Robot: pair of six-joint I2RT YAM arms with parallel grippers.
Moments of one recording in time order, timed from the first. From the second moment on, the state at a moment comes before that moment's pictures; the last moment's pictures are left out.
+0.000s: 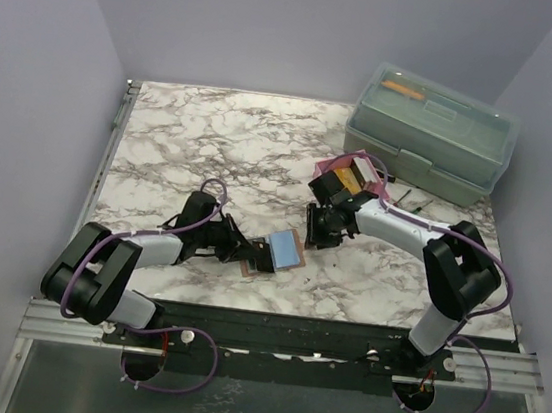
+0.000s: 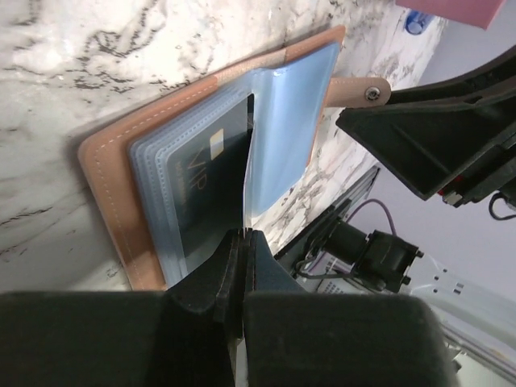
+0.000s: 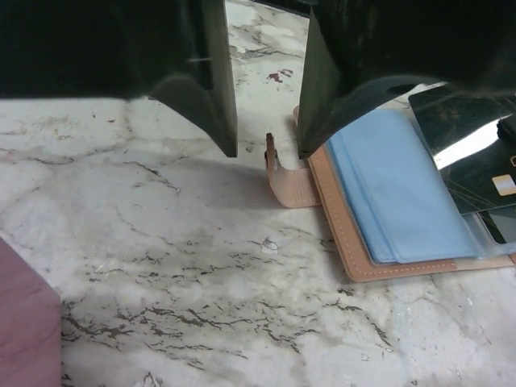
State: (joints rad) left arm -0.39 1.39 0.38 0.24 0.61 -1.09; right arm 0.69 1.74 1.10 -0.53 -0.02 0.57
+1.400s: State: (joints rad) left arm -0.35 1.45 0.37 0.33 0.75 -0.96; right arm 0.69 1.92 1.23 -0.49 -0.34 0.49
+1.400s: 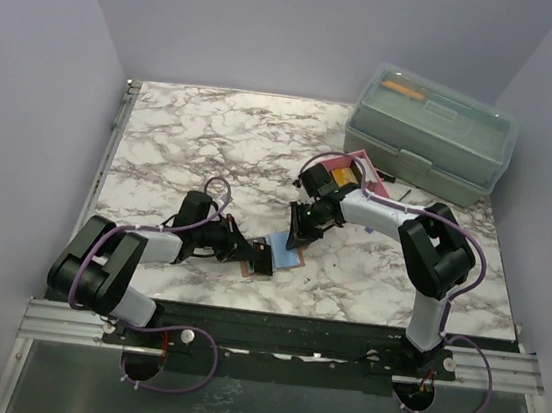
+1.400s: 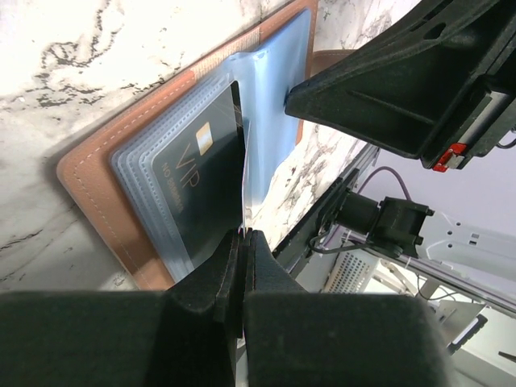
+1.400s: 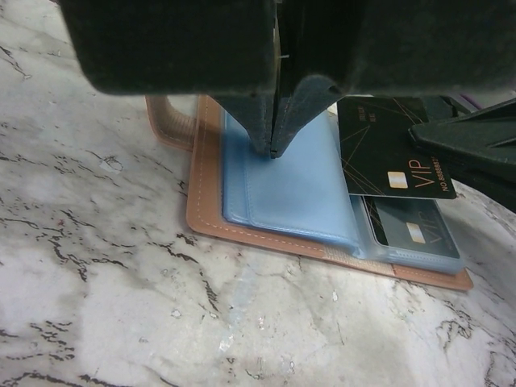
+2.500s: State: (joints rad) left arm -0.35 1.48 0.37 0.41 0.78 -0.93; right arm 0.69 1.92 1.22 -0.47 -0.35 0.49
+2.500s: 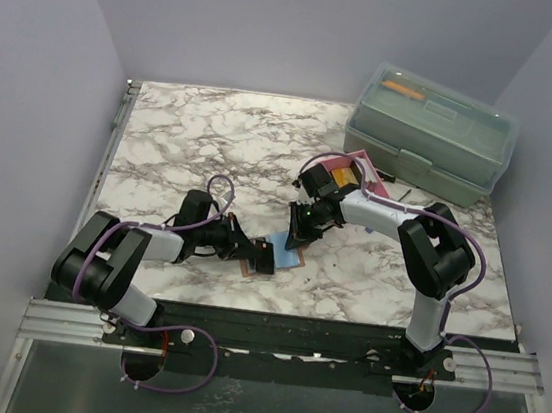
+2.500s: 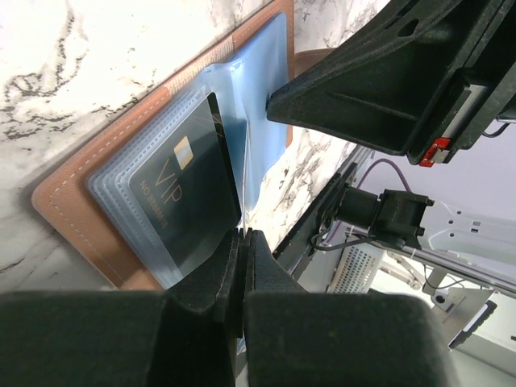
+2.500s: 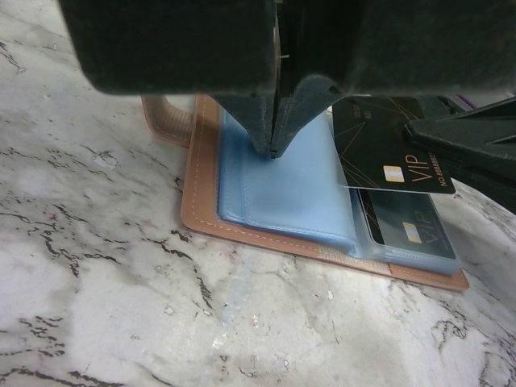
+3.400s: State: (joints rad) left arm -0.34 1.61 0.41 0.53 0.75 -0.96; right arm 0.69 1.92 1.21 -0.46 -0.36 0.49
